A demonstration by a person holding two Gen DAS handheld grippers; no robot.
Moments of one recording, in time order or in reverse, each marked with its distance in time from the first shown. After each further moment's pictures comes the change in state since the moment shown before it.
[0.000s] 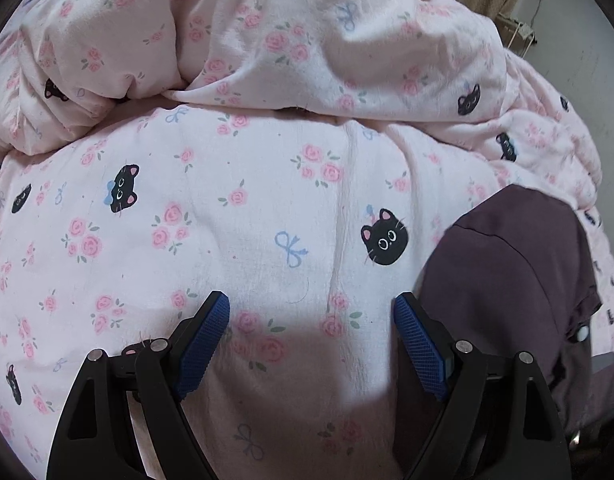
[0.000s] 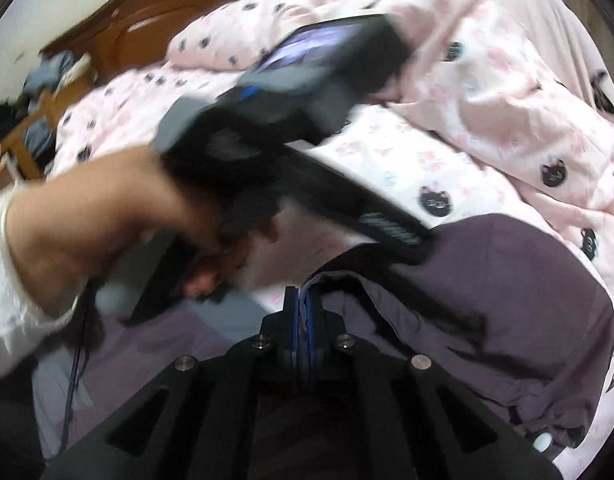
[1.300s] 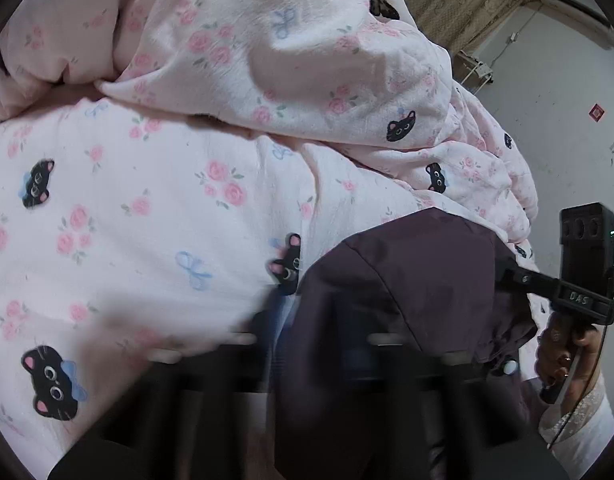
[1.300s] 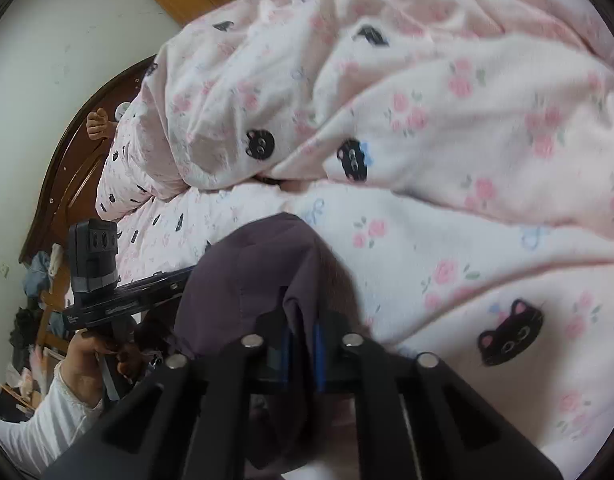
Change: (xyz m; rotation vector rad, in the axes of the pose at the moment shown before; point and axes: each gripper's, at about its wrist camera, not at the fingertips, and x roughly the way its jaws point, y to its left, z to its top) left arm 0.009 -0.020 0.014 -0.099 -0.069 -0.299; right arm -0.070 -0.249 -0.070 0.649 -0.128 0.144
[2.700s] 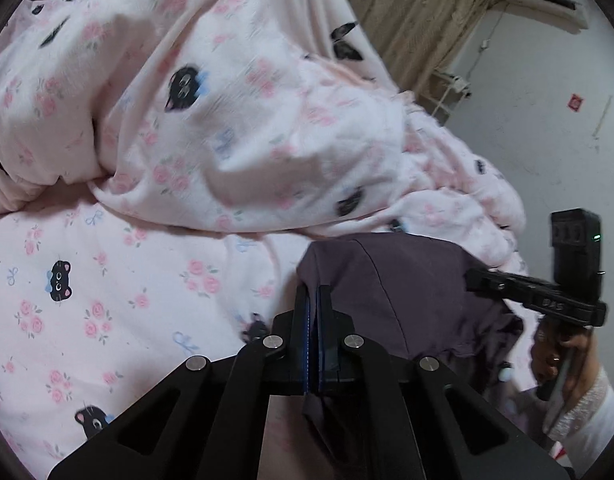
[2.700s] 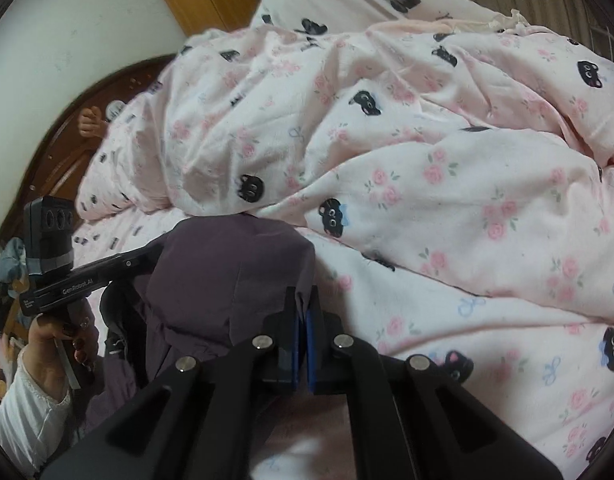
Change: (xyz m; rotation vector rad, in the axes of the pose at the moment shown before) left arm -0.020 -0.025 0.033 0.091 -0.106 0.028; right arm -0.018 0.007 0.017 -0.093 -0.061 -0.137
